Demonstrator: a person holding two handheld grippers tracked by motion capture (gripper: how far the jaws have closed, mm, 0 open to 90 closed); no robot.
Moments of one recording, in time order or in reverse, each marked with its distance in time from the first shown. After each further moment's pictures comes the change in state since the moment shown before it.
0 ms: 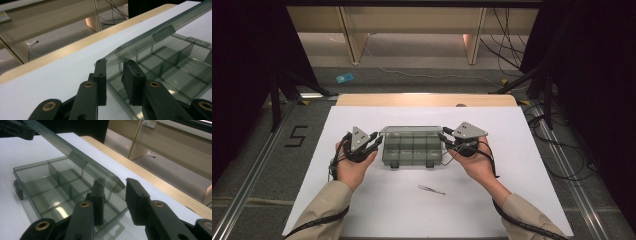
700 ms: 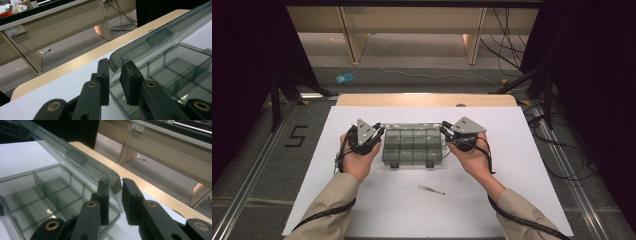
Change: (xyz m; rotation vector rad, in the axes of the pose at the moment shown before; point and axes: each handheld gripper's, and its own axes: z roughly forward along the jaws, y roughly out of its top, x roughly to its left) left arm -0.002 0.015 0.015 -0.036 0.071 0.024; right arm -0.005 0.010 0.008 -0.040 -0.089 0.002
